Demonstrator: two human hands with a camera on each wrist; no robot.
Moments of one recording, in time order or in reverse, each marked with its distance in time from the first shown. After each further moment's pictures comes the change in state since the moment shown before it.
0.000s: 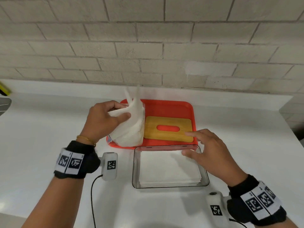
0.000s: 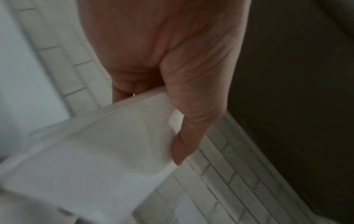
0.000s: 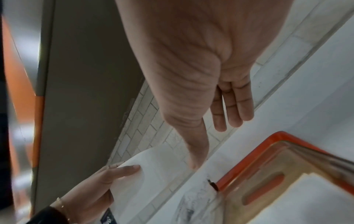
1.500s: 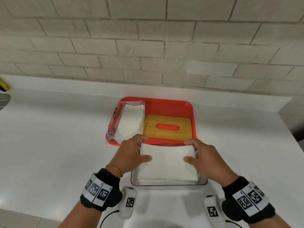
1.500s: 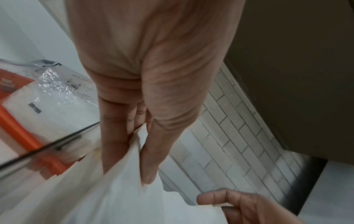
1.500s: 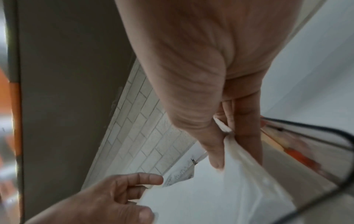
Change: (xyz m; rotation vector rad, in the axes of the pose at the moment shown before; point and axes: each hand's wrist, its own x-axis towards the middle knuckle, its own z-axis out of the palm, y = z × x) left_hand -0.073 -0.032 0.083 0.128 -0.397 -0.085; right_hand -0.002 0.012 0.021 0.126 -0.176 0.169
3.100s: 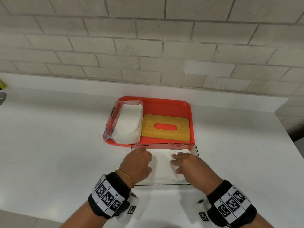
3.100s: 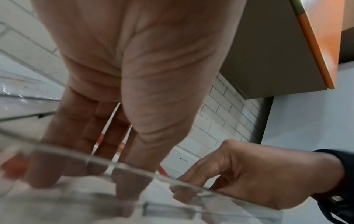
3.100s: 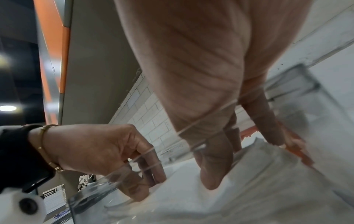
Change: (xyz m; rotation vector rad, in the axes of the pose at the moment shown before) left_hand -0.012 0.012 0.036 0.555 -0.174 0.137; right_hand 0.007 0.019 0.040 -0.540 -0.173 -0.434
